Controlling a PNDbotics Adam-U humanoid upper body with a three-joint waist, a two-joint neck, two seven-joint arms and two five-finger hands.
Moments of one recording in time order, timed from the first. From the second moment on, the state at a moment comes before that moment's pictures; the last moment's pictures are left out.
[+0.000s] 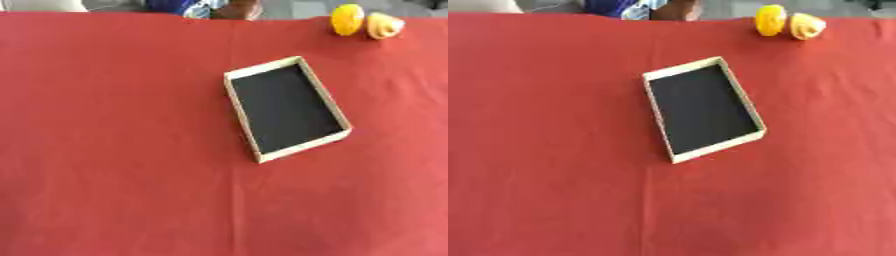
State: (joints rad) left arm -0.20 0.39 0.26 -1.98 -0.18 -0.21 0.48; right arm -1.22 -0.70 -0.21 -0.65 0.91 -0.27 0.19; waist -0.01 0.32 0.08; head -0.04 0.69
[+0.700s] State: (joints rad) left arm -0.21 0.39 0.26 -1.98 -0.18 -0.21 0.48; right arm -1.21 -0.70 -0.19 -0.64 0.97 -0.33 0.23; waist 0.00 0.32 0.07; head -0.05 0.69
